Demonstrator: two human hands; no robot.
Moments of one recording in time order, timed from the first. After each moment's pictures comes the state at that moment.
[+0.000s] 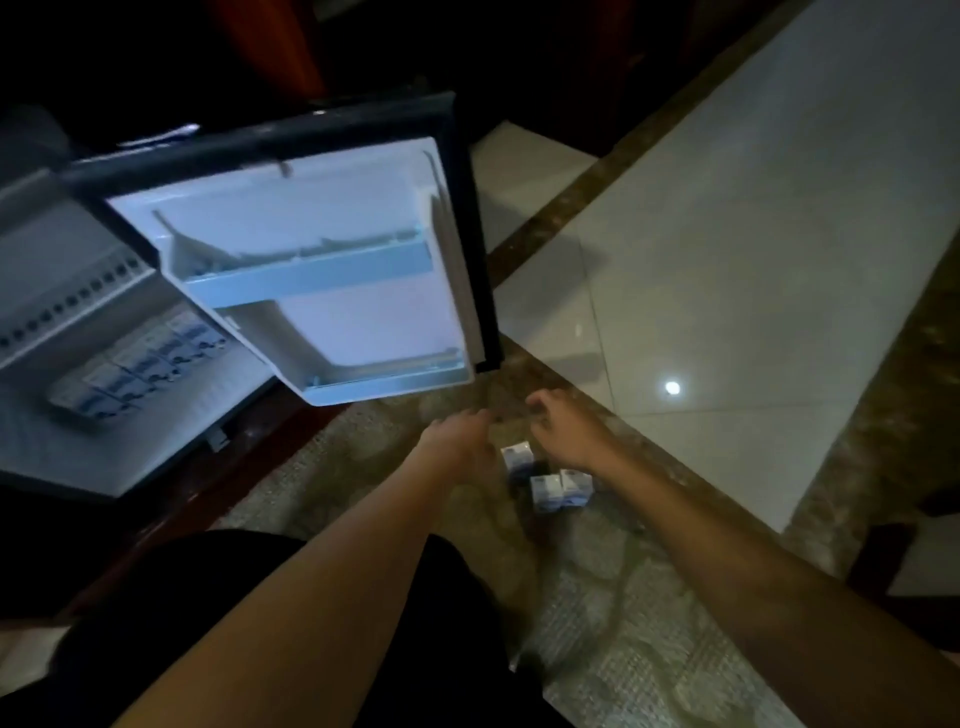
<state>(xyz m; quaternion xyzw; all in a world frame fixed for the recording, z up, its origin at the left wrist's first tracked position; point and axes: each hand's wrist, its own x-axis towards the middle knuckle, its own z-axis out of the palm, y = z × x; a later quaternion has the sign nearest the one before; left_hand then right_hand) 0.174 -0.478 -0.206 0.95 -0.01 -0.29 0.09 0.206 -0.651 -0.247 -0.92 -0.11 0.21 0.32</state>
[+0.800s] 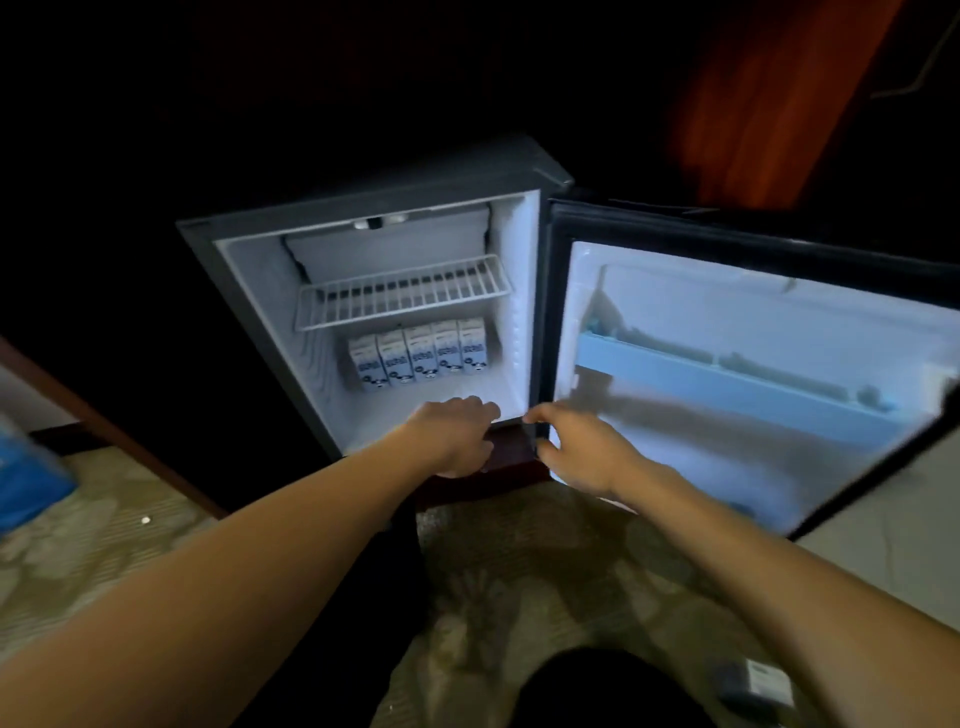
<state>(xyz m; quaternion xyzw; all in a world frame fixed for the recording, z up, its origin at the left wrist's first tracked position) 0.137 -0.132 -0.137 0.97 0.13 -0.19 0.04 0.239 -0.294 -0.161 -0.86 -0.45 0.18 0.19</state>
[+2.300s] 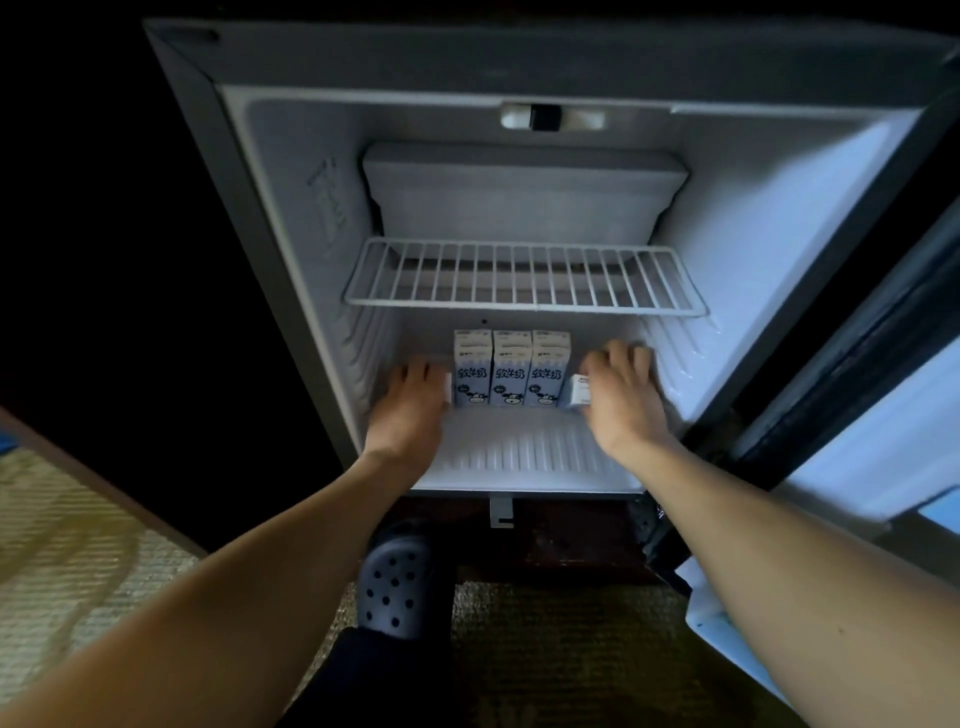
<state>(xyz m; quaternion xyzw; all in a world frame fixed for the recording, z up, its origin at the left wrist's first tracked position) 0.153 0.078 -0.303 0.90 0.39 0.12 0.13 0.349 -0.061 -0.286 -0.89 -0.44 -0.05 0.07</state>
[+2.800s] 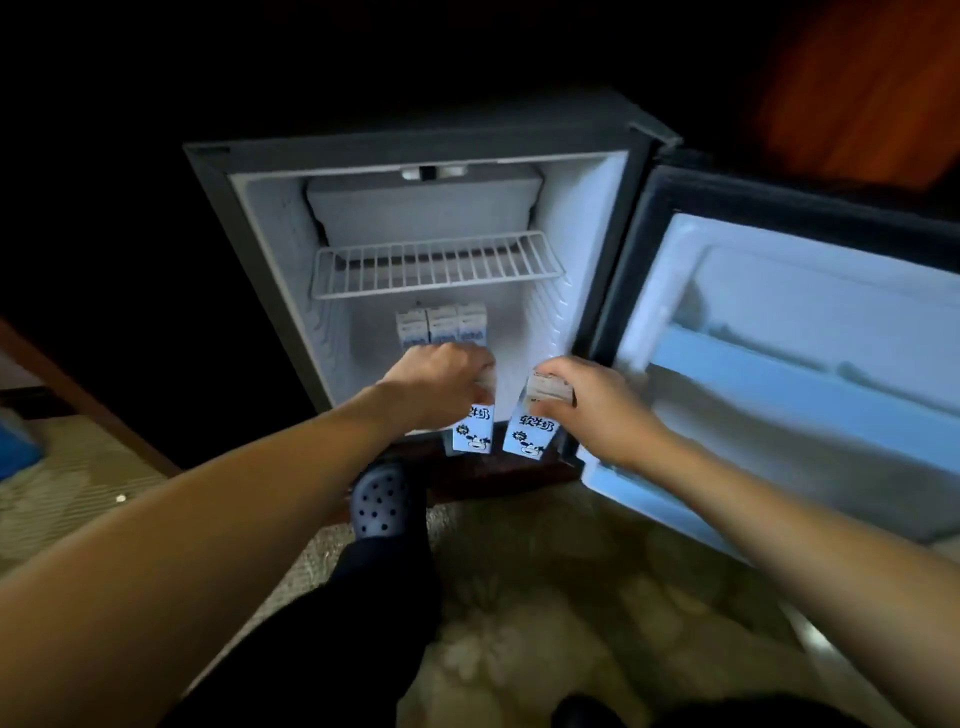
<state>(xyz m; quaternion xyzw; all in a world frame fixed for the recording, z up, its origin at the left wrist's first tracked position) 0.138 -0.040 -0.161 0.98 0.15 0.00 0.11 0.253 -0.223 -0.170 -0.84 -0.46 0.12 0.24</state>
